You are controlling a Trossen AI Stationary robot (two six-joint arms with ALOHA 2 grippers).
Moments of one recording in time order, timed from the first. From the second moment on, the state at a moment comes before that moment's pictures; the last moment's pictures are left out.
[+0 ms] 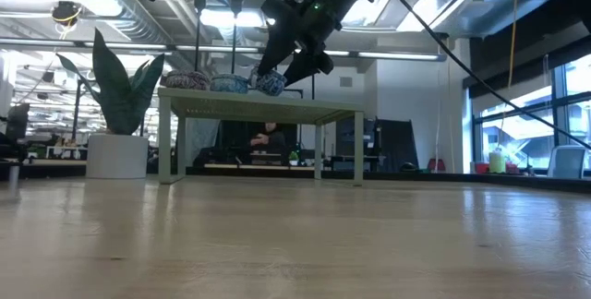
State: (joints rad) left arm -0.60 1.10 0.97 -0.76 -0.53 -0.41; right arm -0.20 1.94 1.68 -0.57 0.05 0.22
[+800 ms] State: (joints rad) left arm -0.60 1.10 0.97 -0.76 -0.53 -0.41; right arm -0.20 1.94 1.68 -0.57 0.01 0.21
